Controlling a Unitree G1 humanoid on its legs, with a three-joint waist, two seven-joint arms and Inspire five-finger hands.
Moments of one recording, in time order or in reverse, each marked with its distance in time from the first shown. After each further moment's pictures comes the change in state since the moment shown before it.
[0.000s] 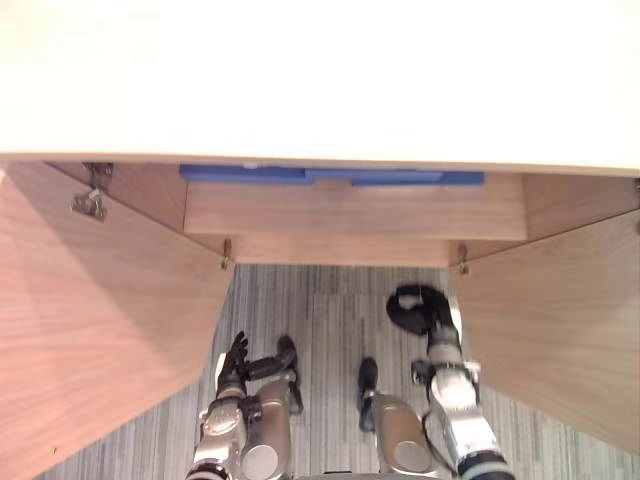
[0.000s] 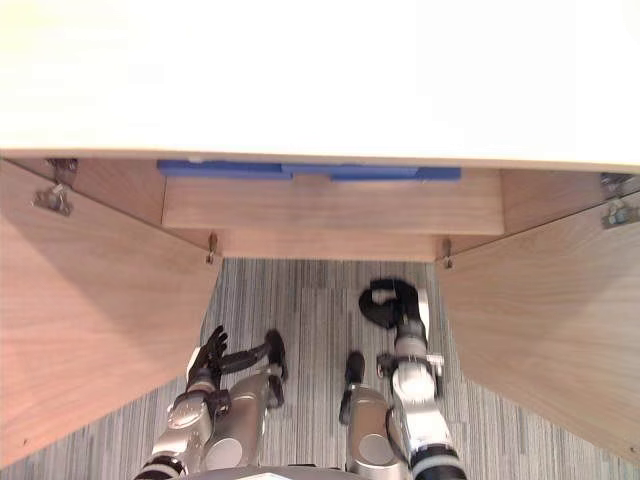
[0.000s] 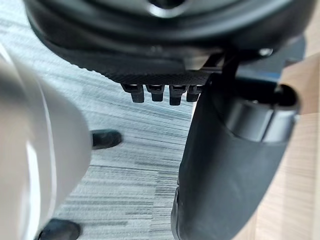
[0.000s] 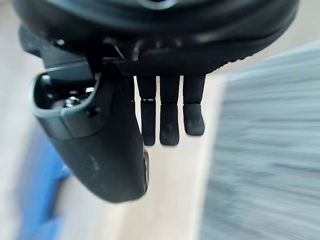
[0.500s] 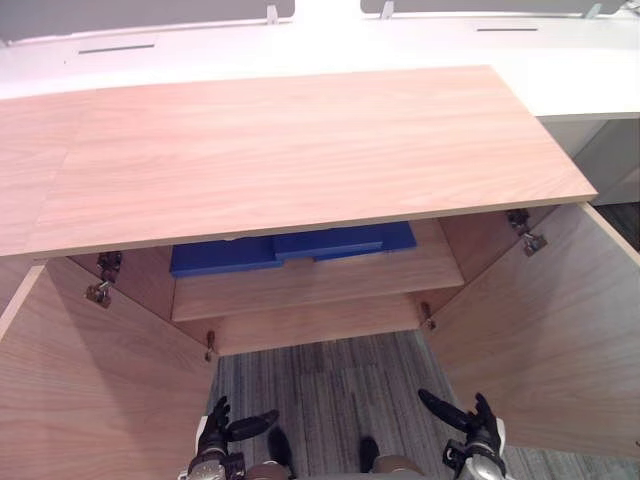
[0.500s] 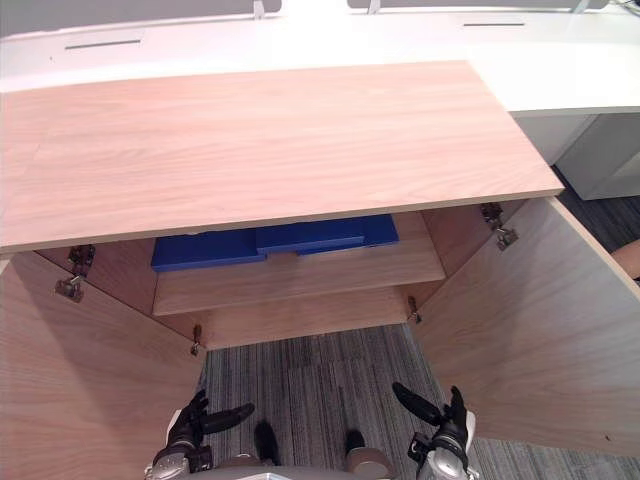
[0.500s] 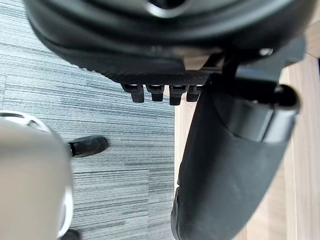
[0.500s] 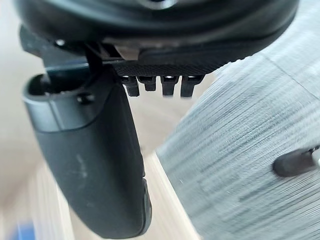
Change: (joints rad) left arm 0.093 -0.001 0.064 0.110 0.073 0.026 -0.039; right arm 0.046 0.030 -0.379 0.238 0.324 0.000 0.015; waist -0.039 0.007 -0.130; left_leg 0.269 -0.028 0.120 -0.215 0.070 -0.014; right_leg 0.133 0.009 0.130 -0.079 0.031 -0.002
